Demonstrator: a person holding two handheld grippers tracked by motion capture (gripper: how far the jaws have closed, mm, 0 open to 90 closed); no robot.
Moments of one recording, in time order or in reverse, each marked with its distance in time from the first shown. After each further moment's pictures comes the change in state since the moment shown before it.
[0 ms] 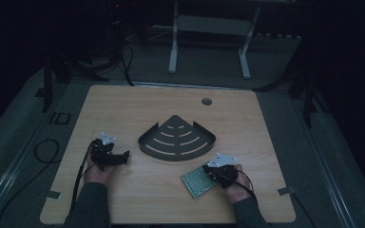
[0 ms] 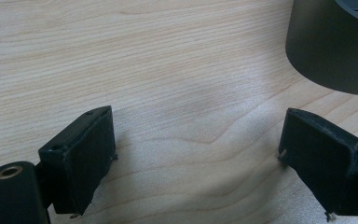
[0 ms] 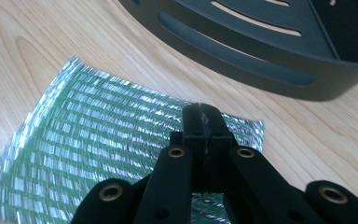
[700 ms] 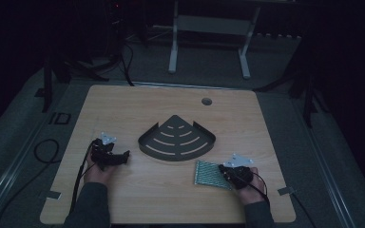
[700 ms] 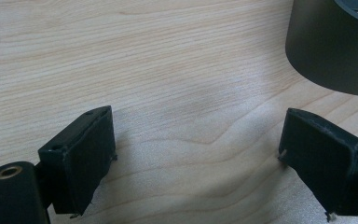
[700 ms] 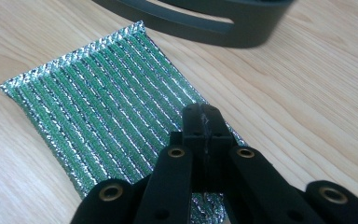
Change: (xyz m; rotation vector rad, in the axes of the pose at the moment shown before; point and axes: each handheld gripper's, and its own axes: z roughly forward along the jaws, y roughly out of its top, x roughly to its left) left arm 0.000 0.000 0.000 0.002 0.001 0.002; right arm -0.025 -0.028 -0.024 0.026 -0.114 0.077
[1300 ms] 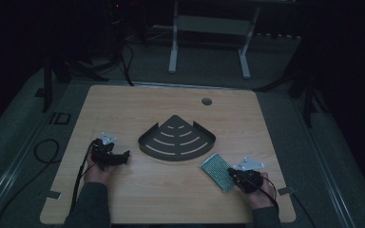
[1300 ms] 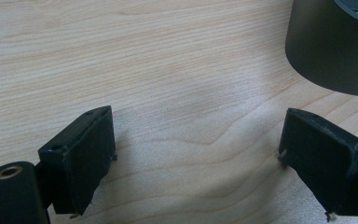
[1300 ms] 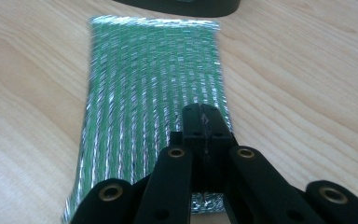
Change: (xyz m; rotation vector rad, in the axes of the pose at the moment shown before) left arm 0.000 0.000 0.000 0.000 -0.001 0.000; right arm -0.009 -0.018 -0.018 0.019 -0.025 0.059
